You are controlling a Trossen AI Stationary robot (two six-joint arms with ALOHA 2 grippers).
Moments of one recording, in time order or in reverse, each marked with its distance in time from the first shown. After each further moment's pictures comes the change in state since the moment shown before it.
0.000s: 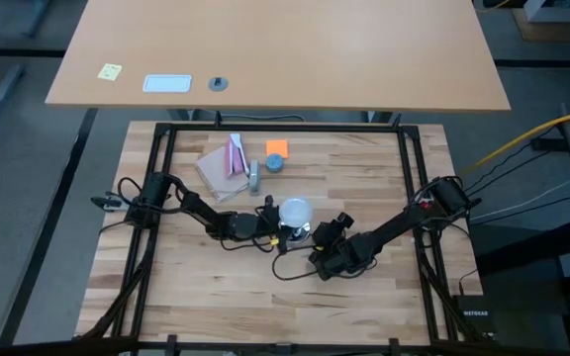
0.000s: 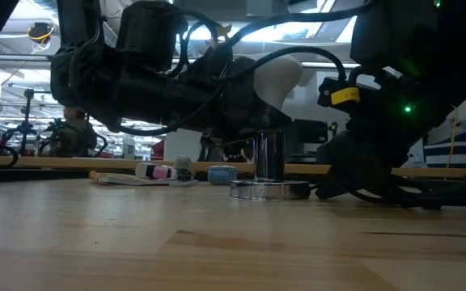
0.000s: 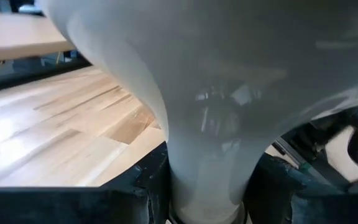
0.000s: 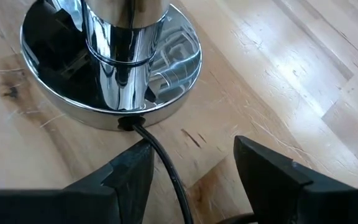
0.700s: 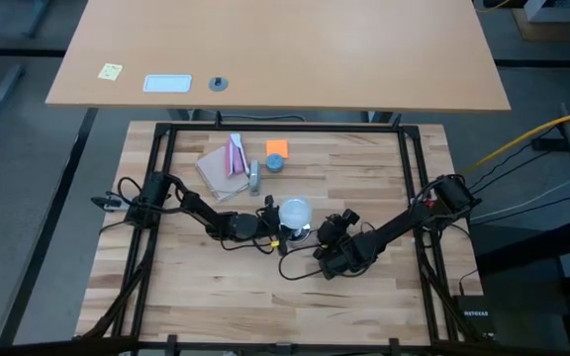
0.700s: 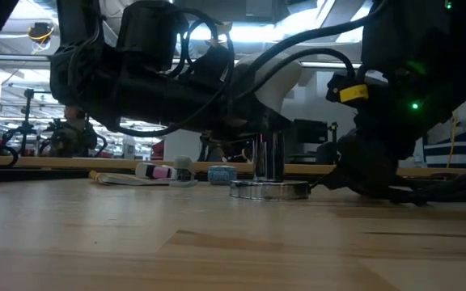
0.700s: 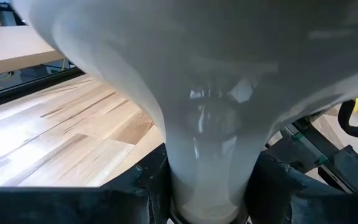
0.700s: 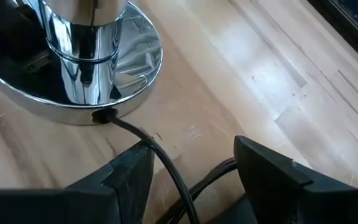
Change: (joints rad) left arm 0.002 0.000 0.001 -0.035 -0.017 0.078; right arm 0.012 -0.049 -0.006 -0.072 0.092 -0.008
